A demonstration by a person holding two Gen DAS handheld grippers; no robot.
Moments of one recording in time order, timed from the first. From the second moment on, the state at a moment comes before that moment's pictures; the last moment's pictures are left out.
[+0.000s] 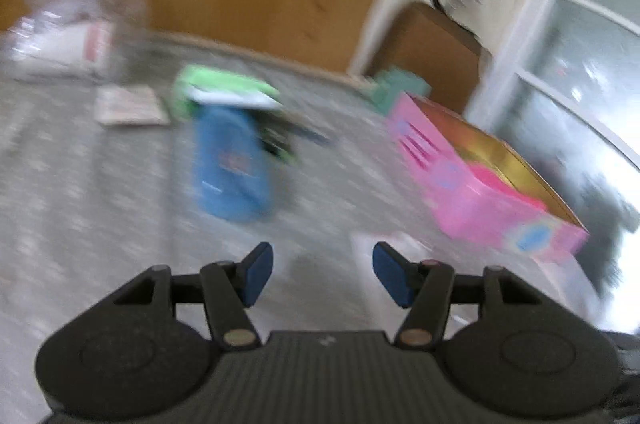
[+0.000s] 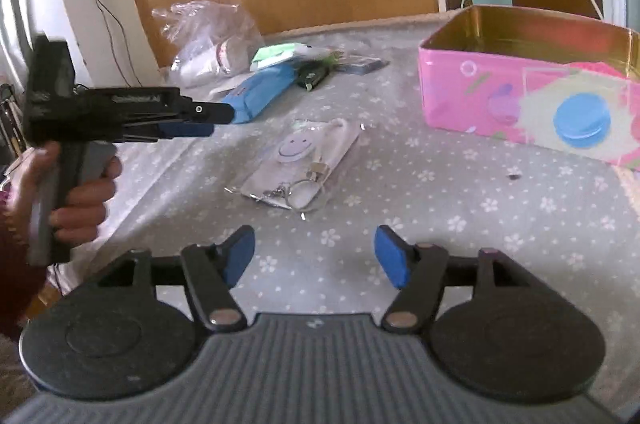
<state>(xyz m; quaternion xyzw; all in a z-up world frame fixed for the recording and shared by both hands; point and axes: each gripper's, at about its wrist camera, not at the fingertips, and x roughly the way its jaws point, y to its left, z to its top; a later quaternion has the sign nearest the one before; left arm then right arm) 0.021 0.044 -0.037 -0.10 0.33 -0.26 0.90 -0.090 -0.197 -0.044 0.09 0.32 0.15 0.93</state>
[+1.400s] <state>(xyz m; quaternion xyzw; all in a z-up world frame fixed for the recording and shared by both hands) 0.047 -0.082 -0.003 -0.03 0.28 -0.31 0.91 -0.024 -0.273 -0.011 0.07 0.13 0.00 0.99</state>
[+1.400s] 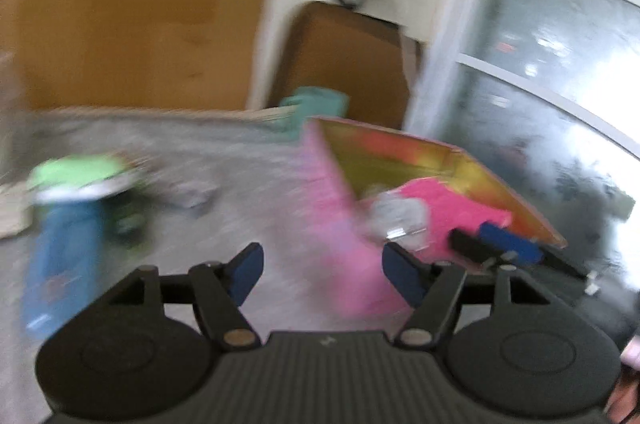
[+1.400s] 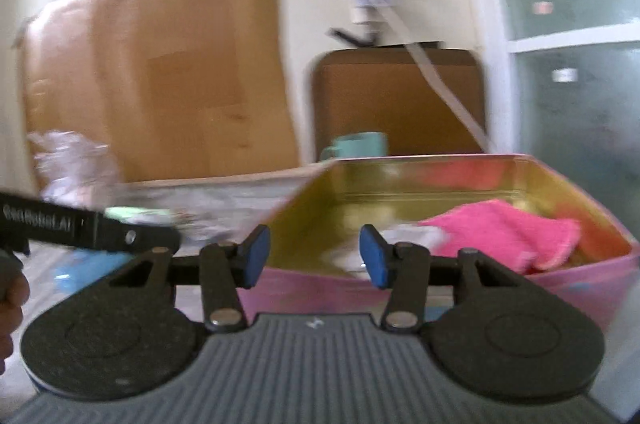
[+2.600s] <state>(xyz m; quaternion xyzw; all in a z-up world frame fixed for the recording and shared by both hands) 0.062 0.104 -0.054 -0.11 0.26 -0.15 0.95 0.041 -0.206 -0.016 0.29 0.32 0.13 0.89</state>
